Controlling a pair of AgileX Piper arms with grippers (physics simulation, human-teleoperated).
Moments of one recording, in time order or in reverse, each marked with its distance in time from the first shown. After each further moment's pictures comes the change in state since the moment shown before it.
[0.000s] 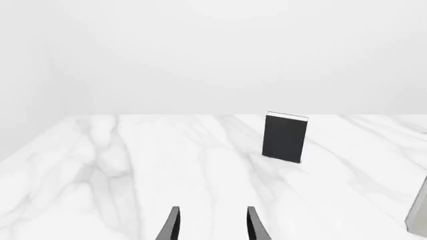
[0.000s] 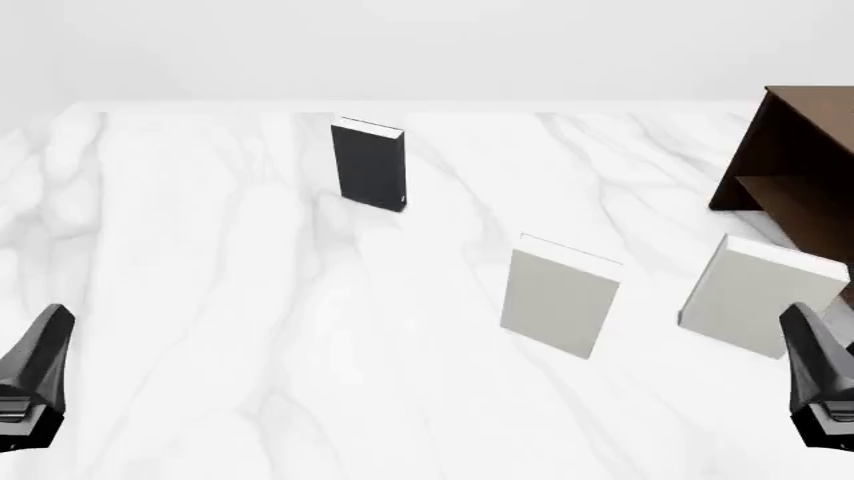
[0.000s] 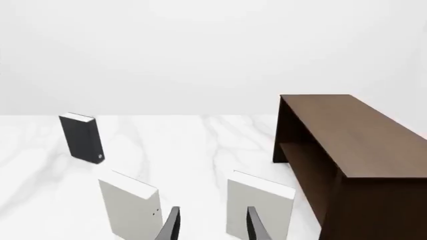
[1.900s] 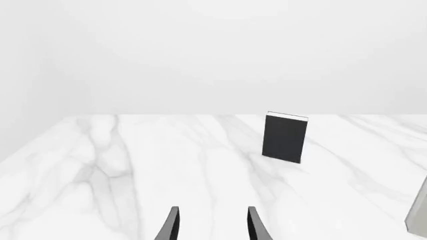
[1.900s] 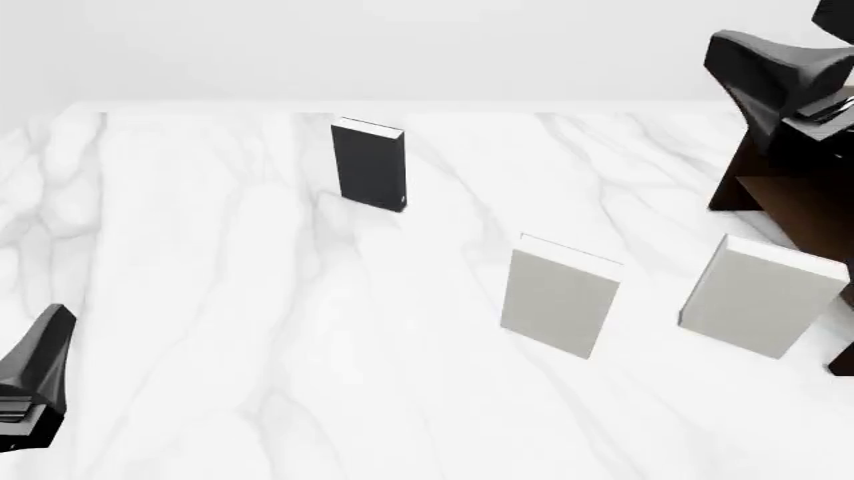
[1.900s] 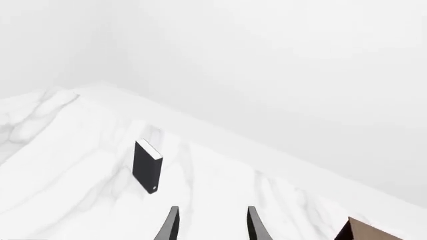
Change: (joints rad) left arm 0.000 0.000 0.000 0.000 0.000; right arm 0.372 0.693 -0.735 0.078 -0.239
